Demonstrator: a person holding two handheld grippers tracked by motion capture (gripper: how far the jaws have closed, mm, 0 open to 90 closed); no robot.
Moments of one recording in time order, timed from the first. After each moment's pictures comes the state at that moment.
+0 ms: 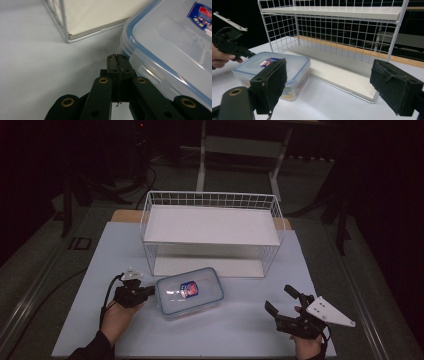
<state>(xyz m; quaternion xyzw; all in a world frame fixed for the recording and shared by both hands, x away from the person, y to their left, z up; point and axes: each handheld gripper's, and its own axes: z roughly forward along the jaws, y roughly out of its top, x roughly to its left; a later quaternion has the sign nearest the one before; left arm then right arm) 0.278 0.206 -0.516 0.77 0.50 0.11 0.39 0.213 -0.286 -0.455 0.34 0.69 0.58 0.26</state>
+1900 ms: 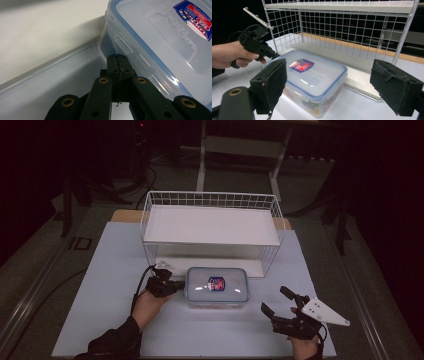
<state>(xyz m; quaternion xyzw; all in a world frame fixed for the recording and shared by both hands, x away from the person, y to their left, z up) 0.327 0.127 -0.519 0.80 0.45 0.05 0.40 0.214 -0.279 -0.461 0.33 0.70 0.58 0.25</state>
